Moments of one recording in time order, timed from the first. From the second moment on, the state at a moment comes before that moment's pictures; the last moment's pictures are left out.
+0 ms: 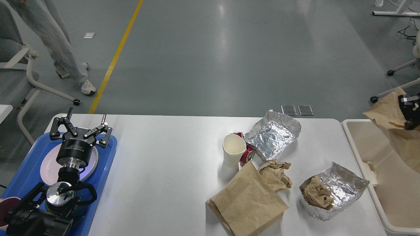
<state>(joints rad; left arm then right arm) -0.35 0.22 -1.22 -0.73 -0.20 -0.56 -0.21 2.30 -0.59 -1.57 1.29 -0.29 0.86 -0.01</state>
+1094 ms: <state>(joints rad) -0.35 0.22 -1.22 -0.73 -0.20 -0.56 -0.21 1.06 -0.78 -0.85 0.49 -0.24 0.32 0.01</state>
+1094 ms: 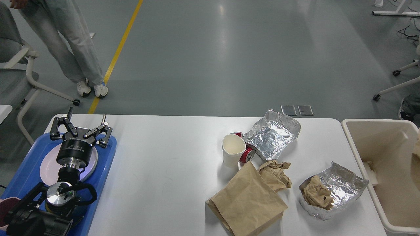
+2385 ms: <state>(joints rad) -0.35 0.22 -1.22 -0.73 -0.20 -0.56 -0.21 0.57 -0.44 -0.61 0.11 -0.24 -0.06 -0.01</state>
